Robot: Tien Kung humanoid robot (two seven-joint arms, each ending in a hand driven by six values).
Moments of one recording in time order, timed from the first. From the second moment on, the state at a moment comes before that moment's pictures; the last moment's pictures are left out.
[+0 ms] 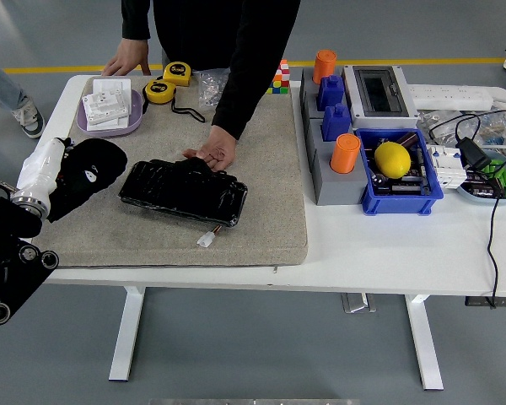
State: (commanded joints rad) left arm -0.42 0.37 -0.99 -1.09 1.73 0.39 0.26; right arm -0.08 -0.28 0.97 0.21 -0.29 0.08 -0.10
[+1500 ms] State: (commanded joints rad) left arm -0.57 0.23 -0.63 -1.11 1.74 0.38 0.28; right arm -0.07 -0.28 0.97 0.20 -0.30 0.10 -0.10
